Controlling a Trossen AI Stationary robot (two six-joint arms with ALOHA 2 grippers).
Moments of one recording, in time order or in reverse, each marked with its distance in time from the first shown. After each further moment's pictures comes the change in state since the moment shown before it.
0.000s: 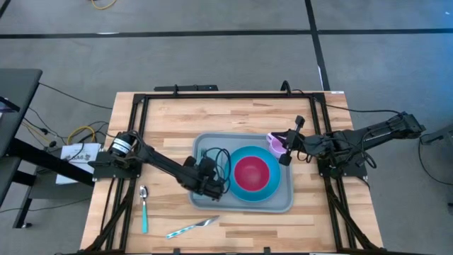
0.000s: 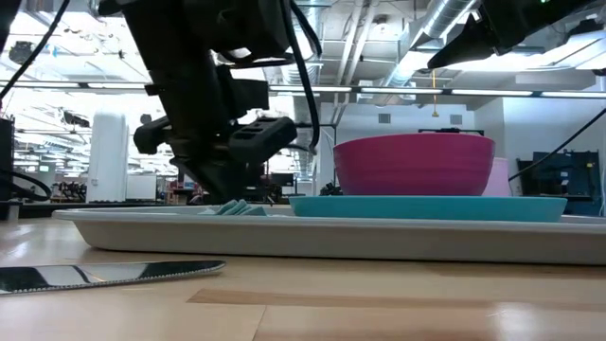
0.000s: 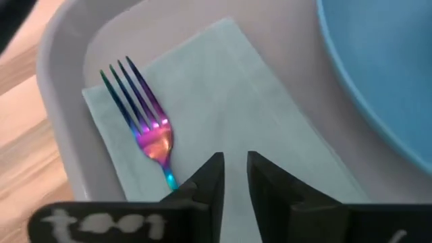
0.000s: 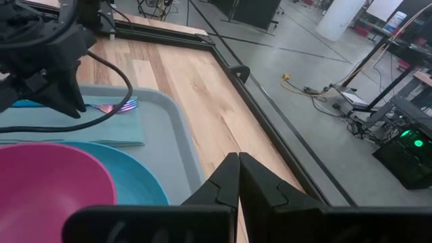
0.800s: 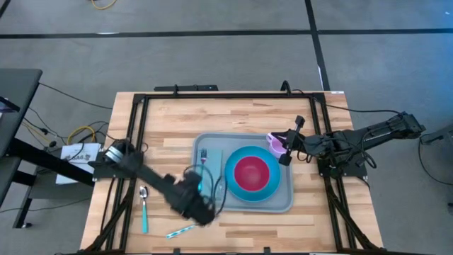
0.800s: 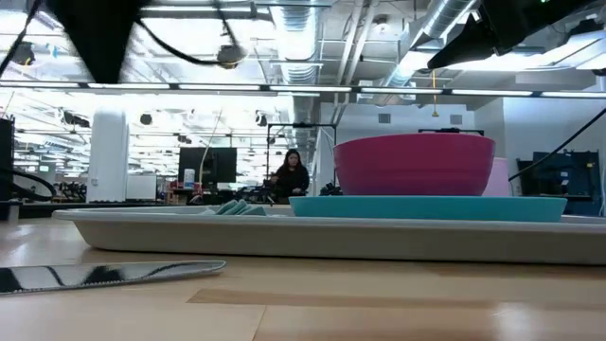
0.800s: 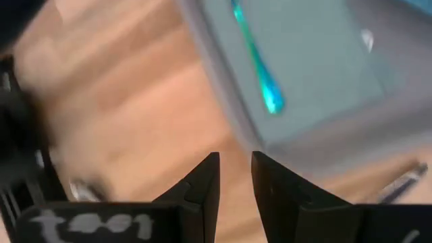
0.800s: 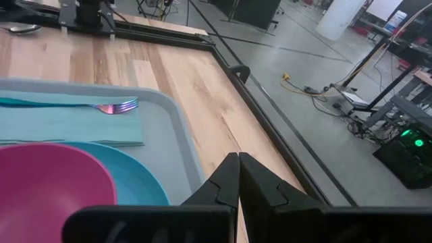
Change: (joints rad) left arm -0.254 0.001 0.478 -0.793 0.378 -0.424; right arm 0.000 0.000 0.000 0.000 0.000 0.005
